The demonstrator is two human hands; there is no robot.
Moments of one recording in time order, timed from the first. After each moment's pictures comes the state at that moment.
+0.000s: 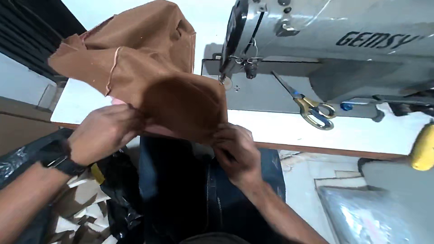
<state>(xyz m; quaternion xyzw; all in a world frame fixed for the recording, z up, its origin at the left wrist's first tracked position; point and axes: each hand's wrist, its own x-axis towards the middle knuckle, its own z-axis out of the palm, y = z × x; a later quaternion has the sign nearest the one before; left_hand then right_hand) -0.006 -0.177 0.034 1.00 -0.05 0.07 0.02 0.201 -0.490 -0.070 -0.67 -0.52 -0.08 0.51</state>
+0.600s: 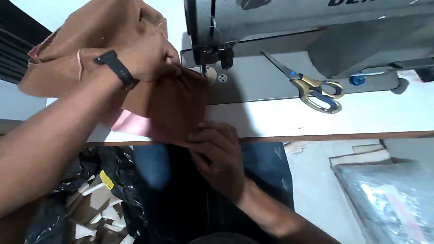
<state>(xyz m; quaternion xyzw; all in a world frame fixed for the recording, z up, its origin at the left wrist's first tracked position) 0.248 -0.168 0.057 0.99 -0.01 -0.11 0.13 0.184 -0.473 -0.064 -0.72 -0.46 -0.09 0.52</state>
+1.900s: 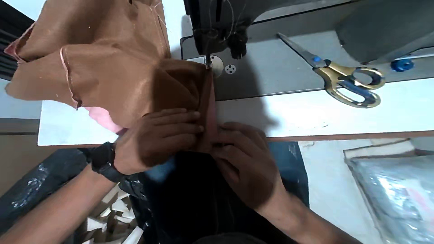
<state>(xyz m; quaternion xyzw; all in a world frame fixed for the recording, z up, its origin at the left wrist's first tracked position) 0.107 -0.252 -0.001 0.93 -0.25 0.09 0.24 0.201 -0.508 -0.056 -0.75 -0.49 -0.02 0.44</state>
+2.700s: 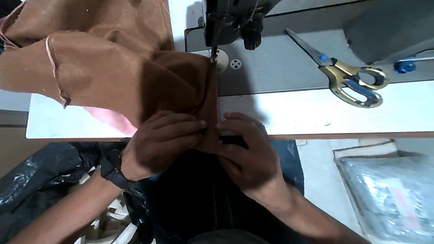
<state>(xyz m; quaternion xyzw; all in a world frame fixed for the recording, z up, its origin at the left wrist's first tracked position) 0.087 -0.267 -0.026 0.93 -0.17 0.16 0.27 0.208 -0.508 -0.064 -0.72 -0.51 -0.01 0.47</state>
